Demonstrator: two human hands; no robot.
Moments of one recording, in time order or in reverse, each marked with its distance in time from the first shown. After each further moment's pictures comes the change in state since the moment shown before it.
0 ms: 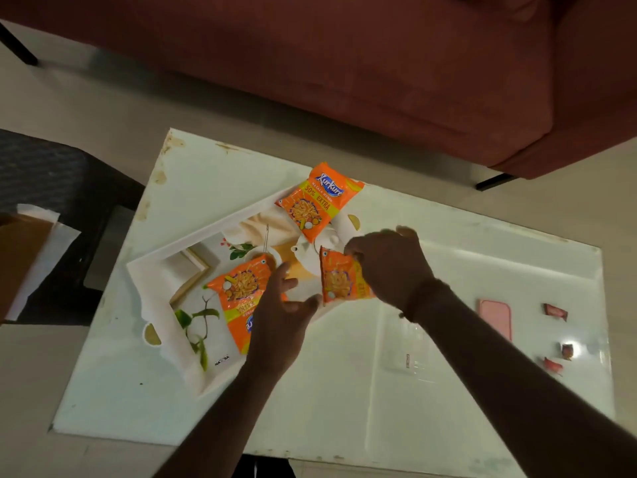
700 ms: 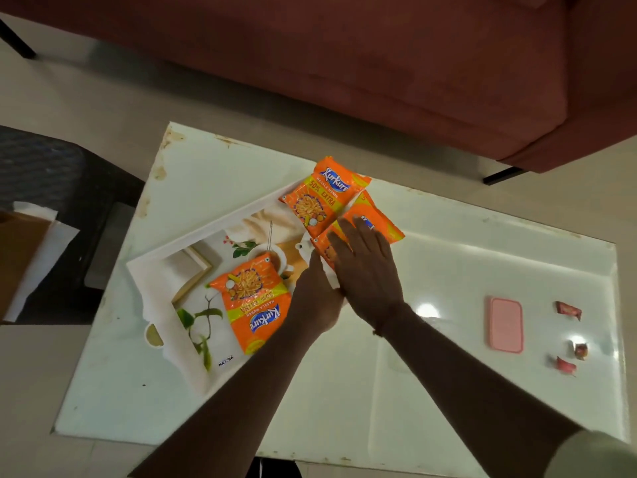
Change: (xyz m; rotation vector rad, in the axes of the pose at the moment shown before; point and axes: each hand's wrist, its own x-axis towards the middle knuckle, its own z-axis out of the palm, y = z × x) left_hand 0.046 0.014 0.050 0.336 -0.148 0.138; right_hand 0.025 -0.014 0.101 0.020 0.426 -0.098
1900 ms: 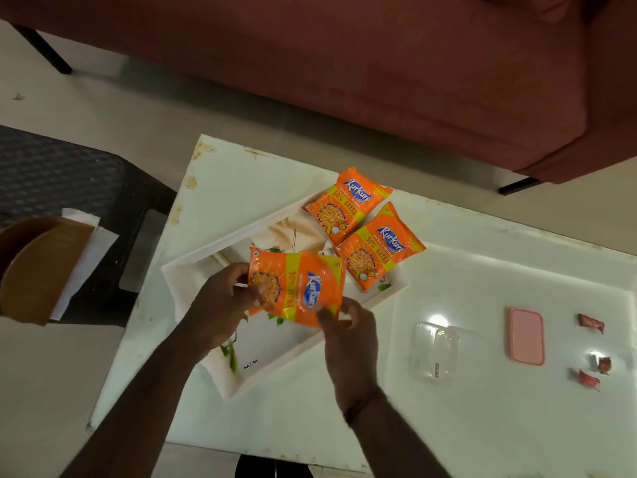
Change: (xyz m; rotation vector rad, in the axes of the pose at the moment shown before) left_hand -0.032 -0.068 -0.161 -0.284 -0.030 -0.148; right_hand -0.038 -0.123 -0.045 1.162 -0.065 1.058
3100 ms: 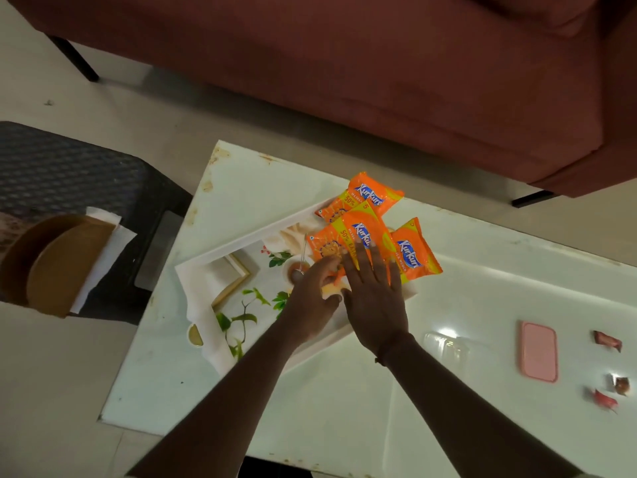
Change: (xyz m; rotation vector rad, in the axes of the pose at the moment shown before) left_hand 0.033 -0.001 0.107 0.122 -0.065 0.244; right_hand 0.092 0.017 -0.021 -1.272 -0.024 -0.819
